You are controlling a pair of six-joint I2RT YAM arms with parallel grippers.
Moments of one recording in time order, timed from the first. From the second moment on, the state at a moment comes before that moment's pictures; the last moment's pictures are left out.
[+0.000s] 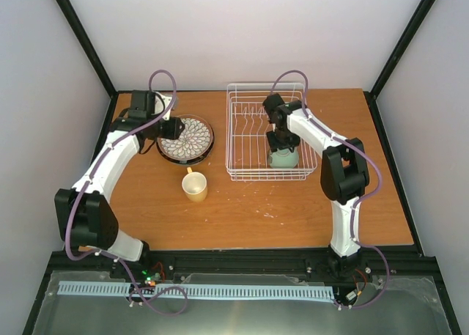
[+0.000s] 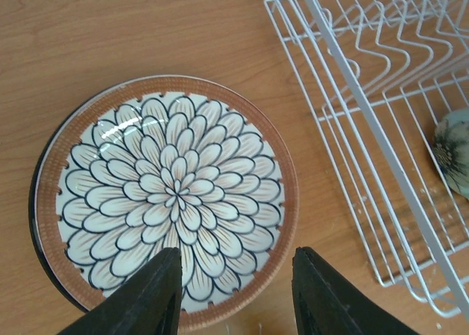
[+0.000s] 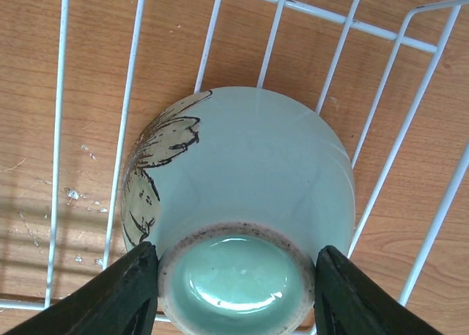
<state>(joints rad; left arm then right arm) -0.14 1.50 1.31 -0.62 0.24 0.02 0.43 2.06 1.74 -1.07 0.17 0.16</state>
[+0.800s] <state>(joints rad) -0.32 1.32 1.17 -0.81 0.17 0.11 0.41 1.97 1.68 -1.08 0.23 0.17</state>
